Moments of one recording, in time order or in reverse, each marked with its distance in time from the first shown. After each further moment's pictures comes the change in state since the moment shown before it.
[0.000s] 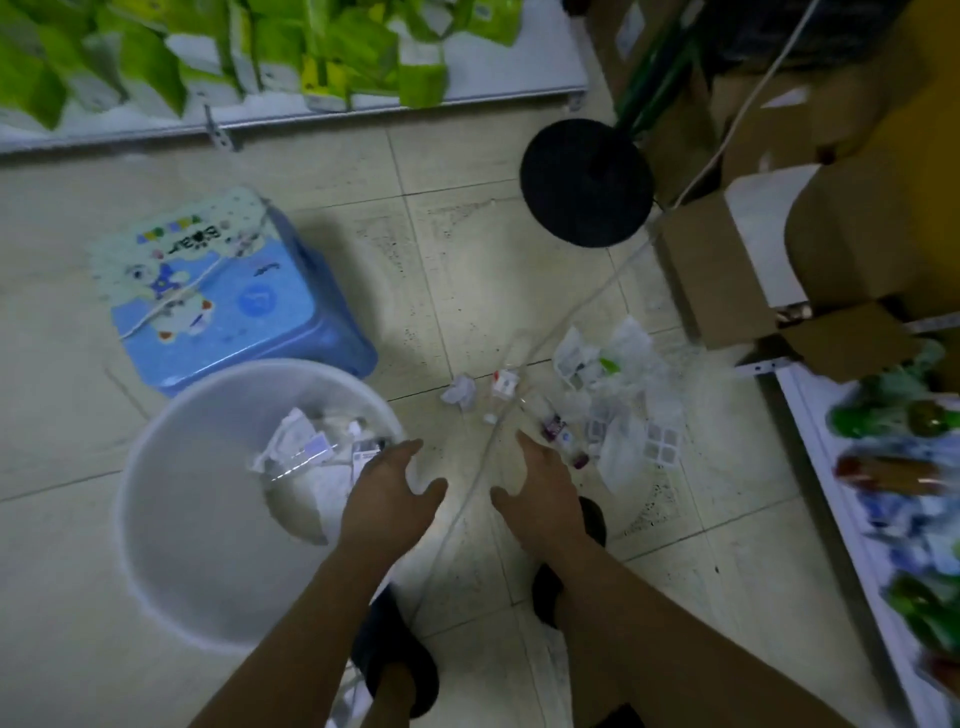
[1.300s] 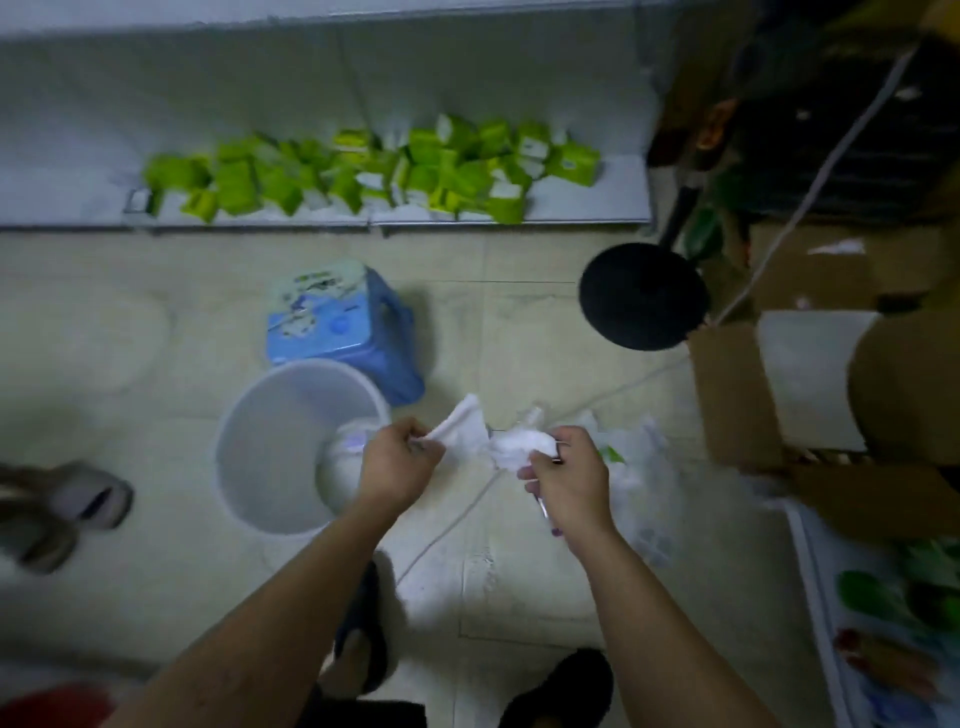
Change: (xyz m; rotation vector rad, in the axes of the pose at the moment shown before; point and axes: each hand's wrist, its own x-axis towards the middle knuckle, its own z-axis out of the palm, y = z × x) left_hand -0.129 0.232 0.052 -0.217 0.472 -0.208; right_hand -0.062 0.070 -0.252 0.626 -0.055 -0.240
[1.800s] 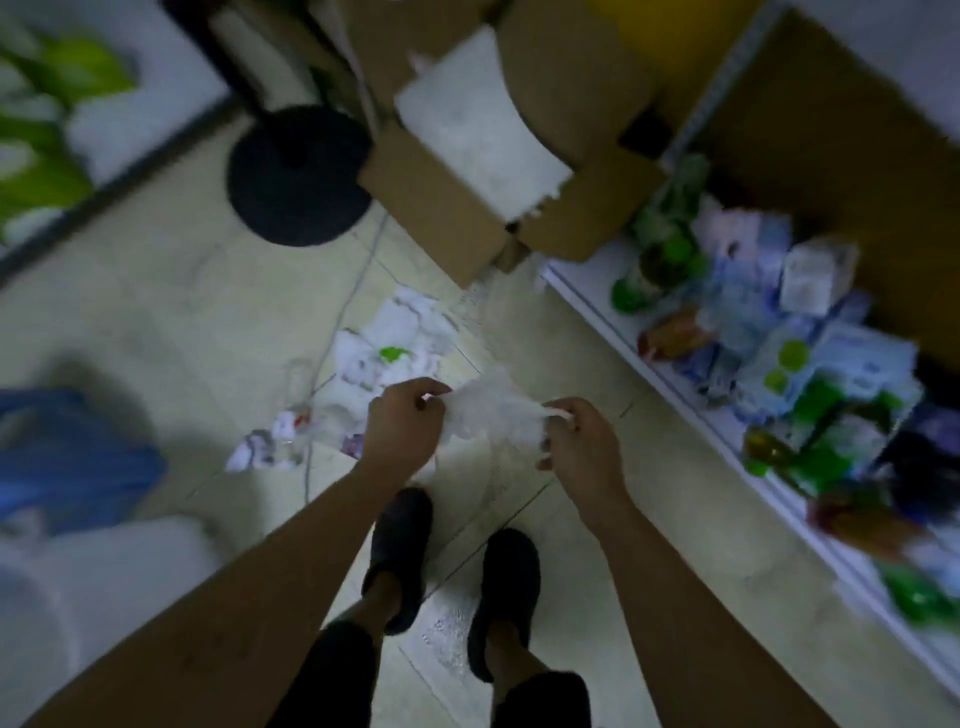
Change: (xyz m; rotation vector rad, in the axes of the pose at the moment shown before) left_hand -0.059 0.034 0.377 0.367 -0.586 0.515; right_hand -0.021 0.290 -0.224 0.331 0.561 0.323
